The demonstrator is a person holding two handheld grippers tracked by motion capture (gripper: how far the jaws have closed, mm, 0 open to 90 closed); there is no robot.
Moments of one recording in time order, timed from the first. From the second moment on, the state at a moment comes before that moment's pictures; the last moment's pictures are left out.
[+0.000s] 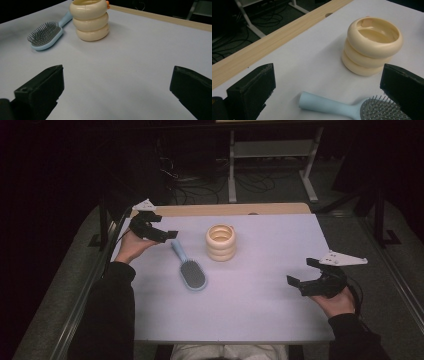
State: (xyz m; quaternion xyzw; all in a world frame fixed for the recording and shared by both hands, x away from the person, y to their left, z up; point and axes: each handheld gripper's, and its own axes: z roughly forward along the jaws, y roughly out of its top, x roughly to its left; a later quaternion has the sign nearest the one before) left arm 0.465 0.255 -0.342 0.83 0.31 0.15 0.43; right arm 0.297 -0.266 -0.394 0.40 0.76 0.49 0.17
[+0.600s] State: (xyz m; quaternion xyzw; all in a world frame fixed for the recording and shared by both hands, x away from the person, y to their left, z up) left arm 0.474 0.226 -0.355 0.84 0.30 0.15 0.43; right arm 0.295 -0.267 -0.392 0.39 0.76 0.49 0.17
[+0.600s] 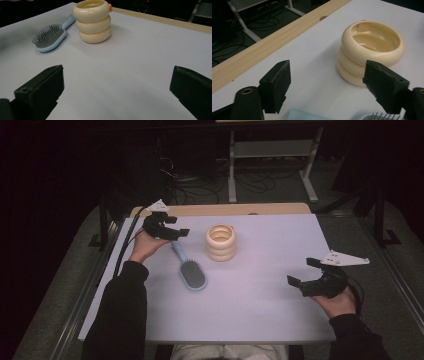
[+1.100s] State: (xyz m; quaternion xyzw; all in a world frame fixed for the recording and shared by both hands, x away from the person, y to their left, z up) left arm 0.486 0.214 -0.389 0.87 0.32 0.16 0.35; right arm 0.296 -0.265 -0.393 0.39 0.76 0.49 0.16
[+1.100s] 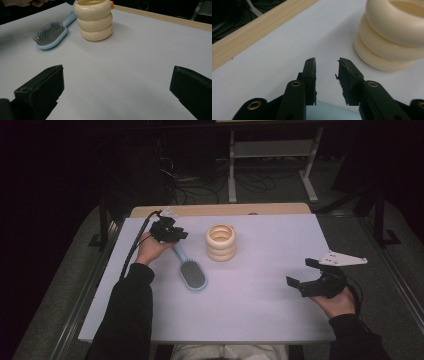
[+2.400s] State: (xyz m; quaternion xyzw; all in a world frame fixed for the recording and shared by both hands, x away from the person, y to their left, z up) left arm 0.492 0.219 -0.437 0.88 0.36 0.13 0.29; right arm 0.296 -0.263 -0.396 0.39 0.77 0.48 0.16
